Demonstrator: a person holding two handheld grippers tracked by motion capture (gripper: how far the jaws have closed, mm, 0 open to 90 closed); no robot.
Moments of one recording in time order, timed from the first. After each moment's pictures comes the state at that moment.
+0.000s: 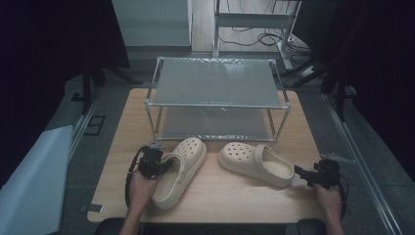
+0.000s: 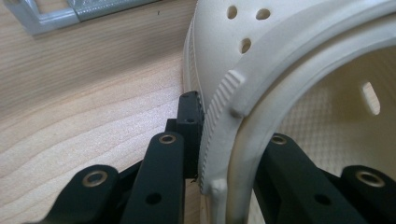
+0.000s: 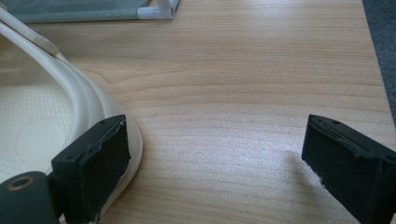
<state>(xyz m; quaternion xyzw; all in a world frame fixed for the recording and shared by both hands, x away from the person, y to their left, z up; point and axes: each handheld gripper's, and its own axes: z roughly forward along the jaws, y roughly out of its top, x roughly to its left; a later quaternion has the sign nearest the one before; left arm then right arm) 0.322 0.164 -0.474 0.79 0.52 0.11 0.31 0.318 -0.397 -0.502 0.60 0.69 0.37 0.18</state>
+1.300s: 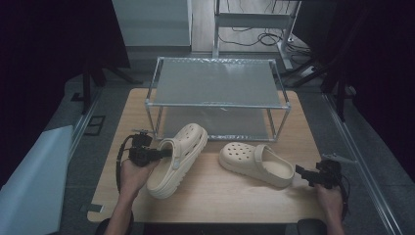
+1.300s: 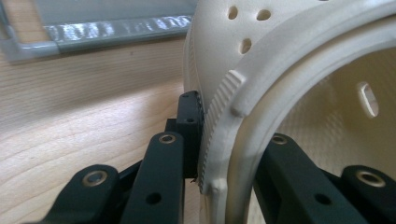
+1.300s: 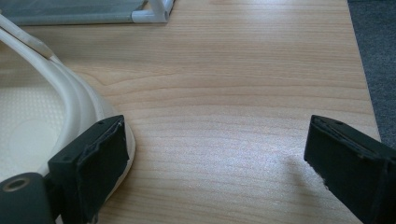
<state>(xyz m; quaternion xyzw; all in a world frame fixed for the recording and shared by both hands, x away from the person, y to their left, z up) 0.339 0.190 -0.430 0.74 0.54 -0.01 0.39 0.317 -0.401 -0.501 0.60 0.69 0.37 0.19</state>
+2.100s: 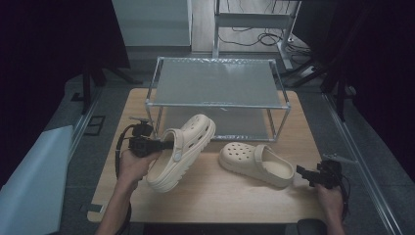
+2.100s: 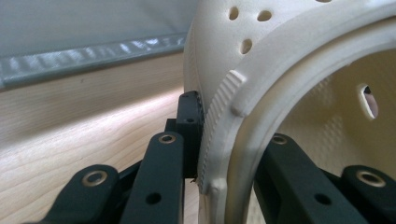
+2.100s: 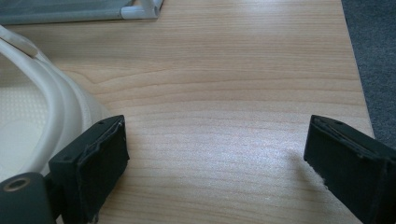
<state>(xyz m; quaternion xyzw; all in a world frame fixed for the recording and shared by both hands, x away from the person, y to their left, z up) 0.346 0.182 -0.387 0.74 0.51 -0.06 0.43 0.318 -0.404 -0.504 0.61 0.68 0.36 0.19</state>
